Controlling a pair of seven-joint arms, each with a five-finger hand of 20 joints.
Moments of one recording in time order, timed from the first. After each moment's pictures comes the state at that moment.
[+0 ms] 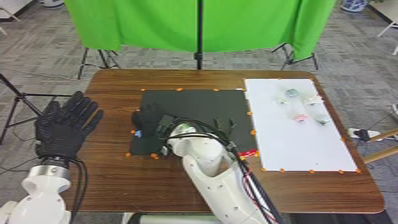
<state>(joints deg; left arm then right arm) 120.0 -63.8 -101.4 -119.3 11.9 6.4 9.2 -76.1 -95.0 55.6 -81.3 -168.0 -8.9 -14.3</state>
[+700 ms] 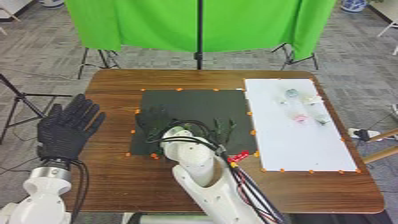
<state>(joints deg) 120.6 -64.2 -101.4 -119.3 10.8 6.5 8.3 -74.5 -91.2 46.5 -88.2 -168.0 -19.3 4.3</state>
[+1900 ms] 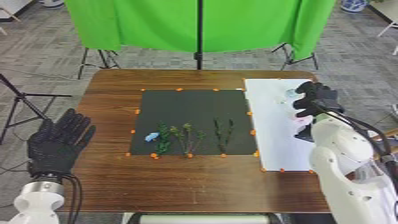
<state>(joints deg) 126.0 -68.3 -104.8 -121.3 11.7 9.2 7.9 -92.2 -63.9 86.6 -109.1 -144.7 -14.5 27.3</state>
